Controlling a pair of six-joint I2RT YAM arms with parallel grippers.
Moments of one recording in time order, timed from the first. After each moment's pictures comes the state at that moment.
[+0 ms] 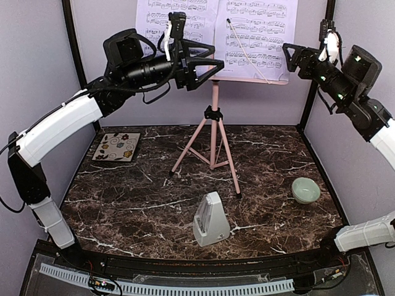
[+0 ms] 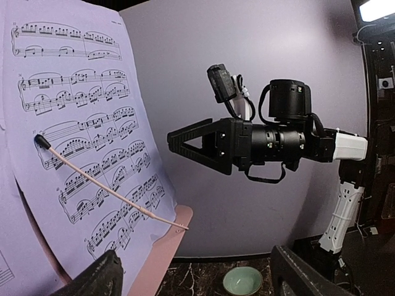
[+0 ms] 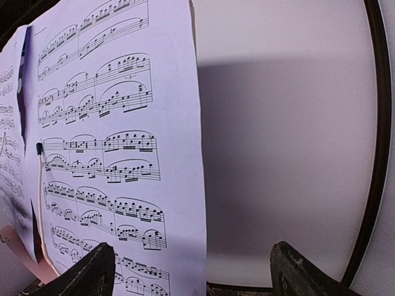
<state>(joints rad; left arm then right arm) -0.80 1.73 1.94 0.01 0.61 0.04 0.55 1.12 1.43 -0.06 0.21 0.04</state>
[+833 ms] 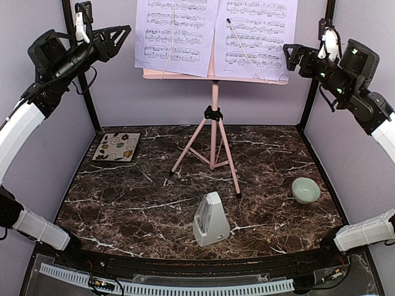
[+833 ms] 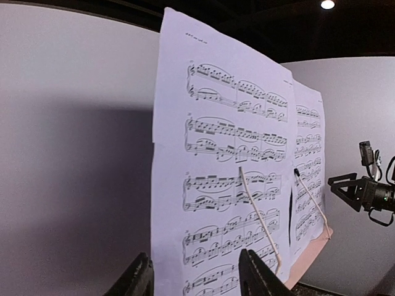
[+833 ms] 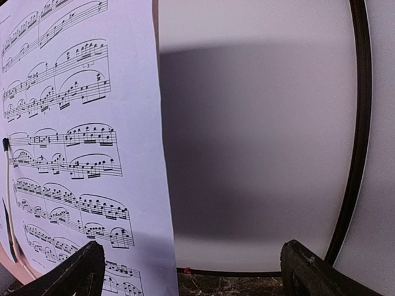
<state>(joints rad) -0.41 1.34 1.67 0.04 0.34 -0.15 0.55 1.16 1.53 -0.20 0.31 0.04</state>
